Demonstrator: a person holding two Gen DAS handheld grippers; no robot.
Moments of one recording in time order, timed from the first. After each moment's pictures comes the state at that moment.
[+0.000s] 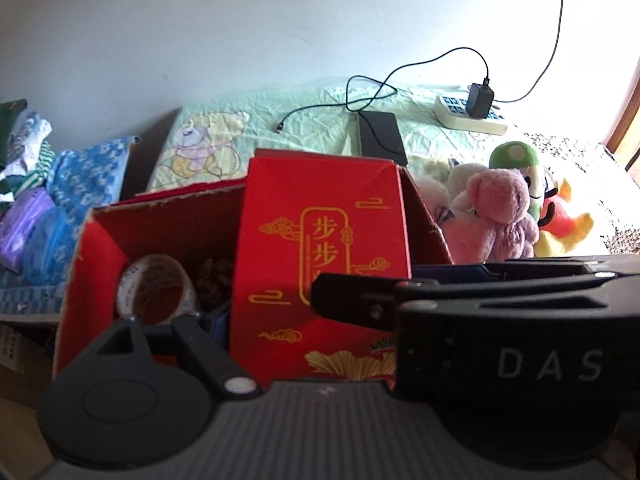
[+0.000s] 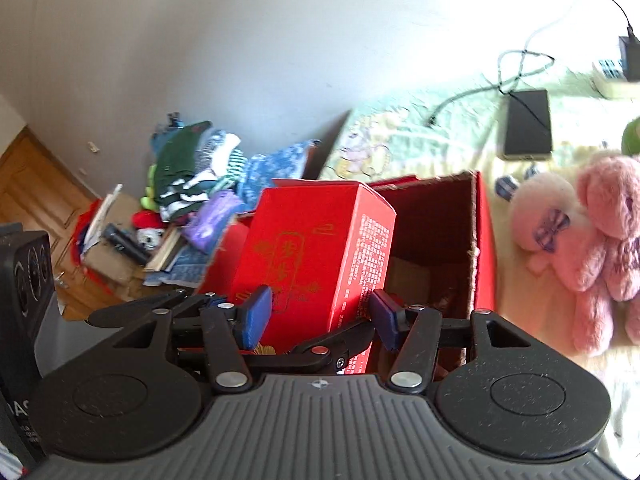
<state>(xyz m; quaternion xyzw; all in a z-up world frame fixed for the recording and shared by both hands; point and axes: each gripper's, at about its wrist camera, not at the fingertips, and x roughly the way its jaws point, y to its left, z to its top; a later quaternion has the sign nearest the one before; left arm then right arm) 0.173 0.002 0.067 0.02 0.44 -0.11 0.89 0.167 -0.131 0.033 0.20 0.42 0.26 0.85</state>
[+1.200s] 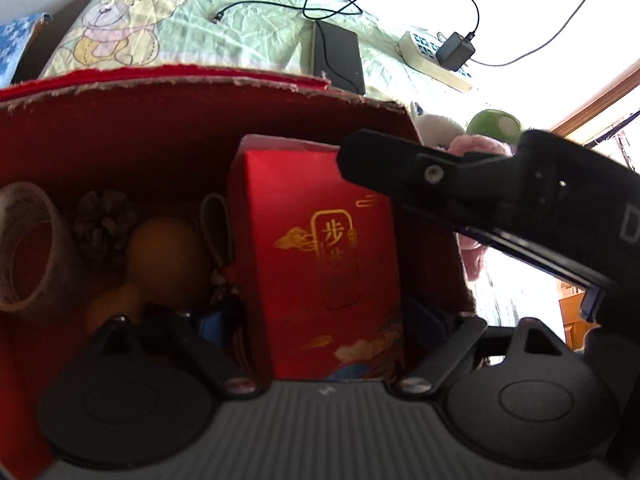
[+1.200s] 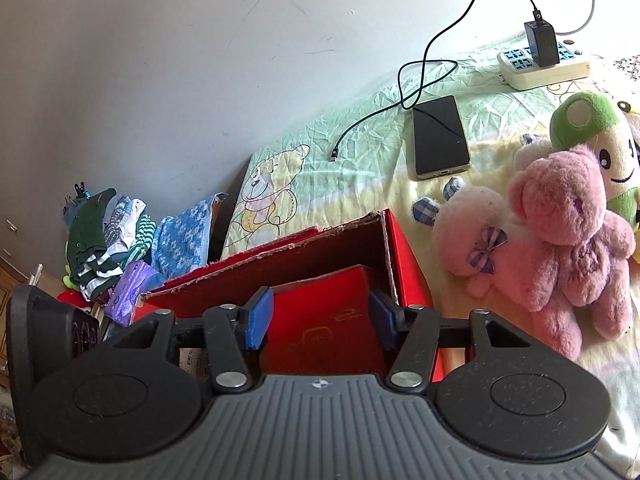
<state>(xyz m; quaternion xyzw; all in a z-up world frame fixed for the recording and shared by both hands) 0.238 0.014 0.006 -0.11 0.56 -0.21 0.79 0.196 -0.151 0.026 0.23 0.39 0.12 0.88</state>
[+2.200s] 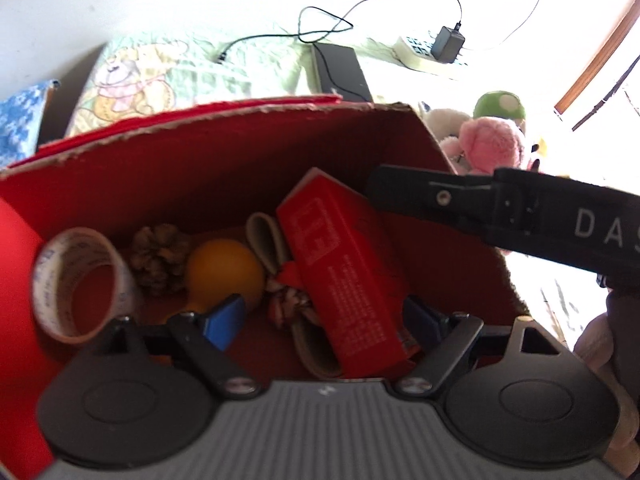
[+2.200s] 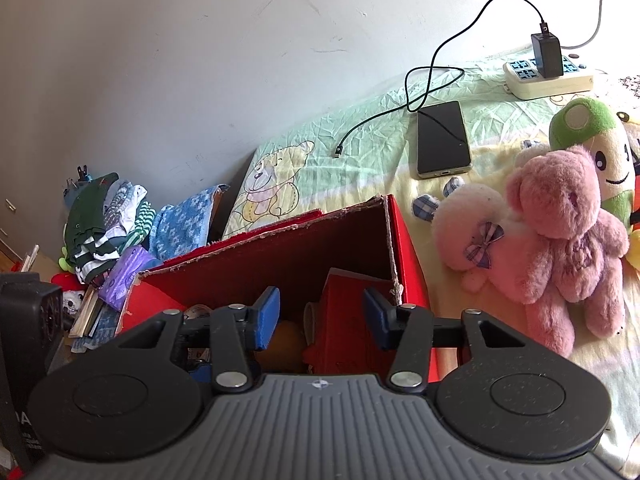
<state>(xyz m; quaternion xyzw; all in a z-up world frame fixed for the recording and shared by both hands) 0.215 0.024 0.025 -0.01 0.51 -0.20 0.83 0.179 -0.145 0.021 0.21 0.38 0.13 0.89</state>
